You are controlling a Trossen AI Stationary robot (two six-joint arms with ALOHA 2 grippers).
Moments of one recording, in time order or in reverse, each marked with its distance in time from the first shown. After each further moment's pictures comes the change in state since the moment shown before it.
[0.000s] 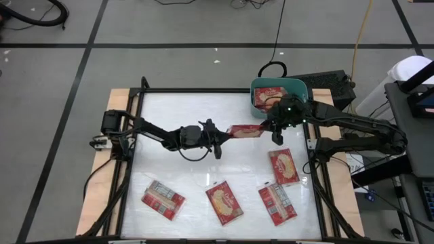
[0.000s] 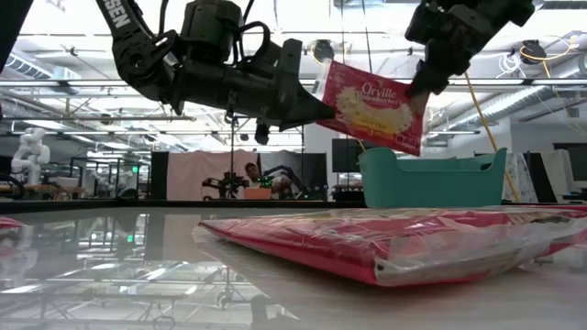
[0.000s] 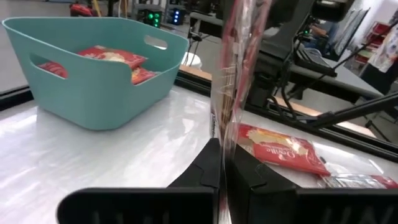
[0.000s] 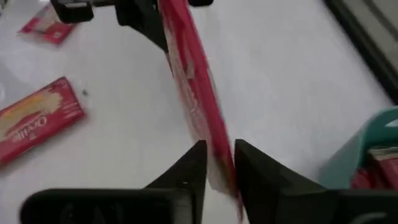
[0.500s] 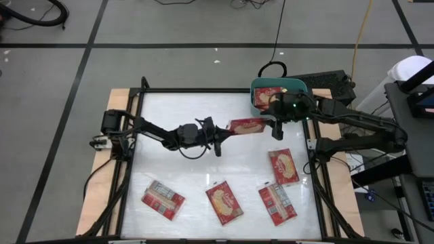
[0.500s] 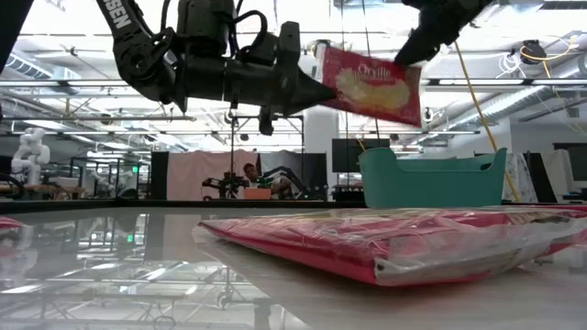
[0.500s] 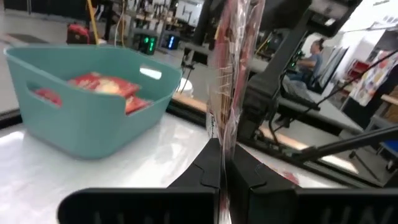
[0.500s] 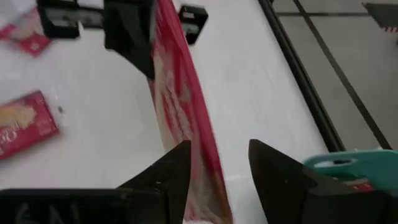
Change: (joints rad) left arm 0.007 0.000 0.000 0.123 0.007 -0.035; right arm 0.055 0.026 0.184 -0.076 0.159 -0.088
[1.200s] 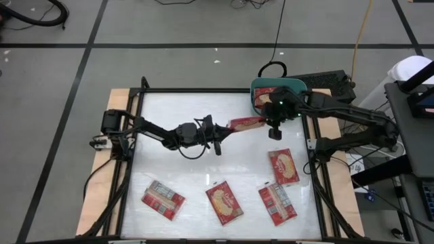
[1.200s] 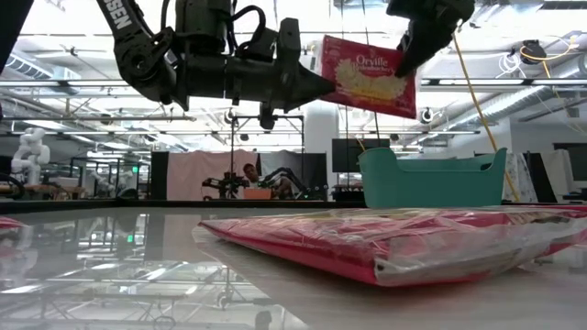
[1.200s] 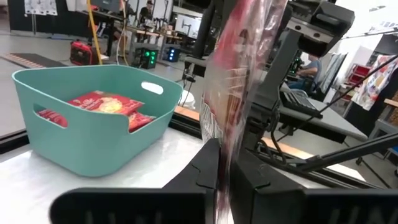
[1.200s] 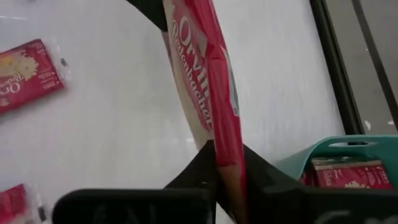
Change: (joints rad) left arm 0.002 -0.001 0.000 0.043 -0.005 0.045; right arm 0.000 0.161 0.157 -0.219 -0.005 -0.077
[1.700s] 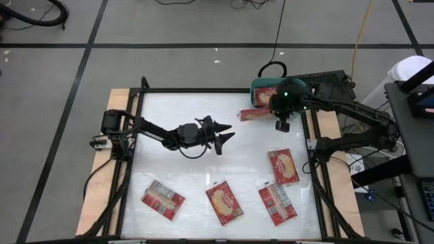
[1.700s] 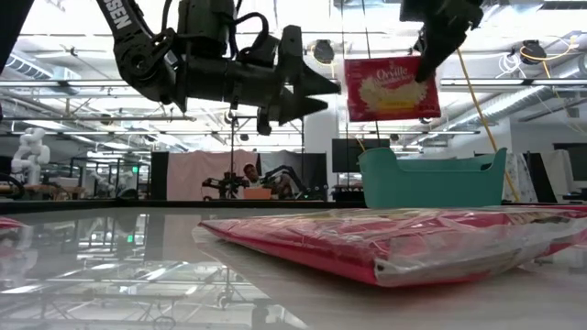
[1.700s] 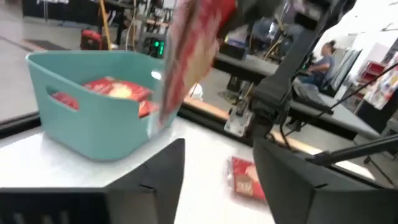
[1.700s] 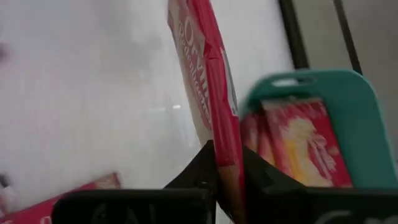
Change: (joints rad) left arm 0.000 0.000 0.000 -0.054 -0.037 -0.036; right arm -0.115 -0.001 0.094 -0.215 0.095 -0.053
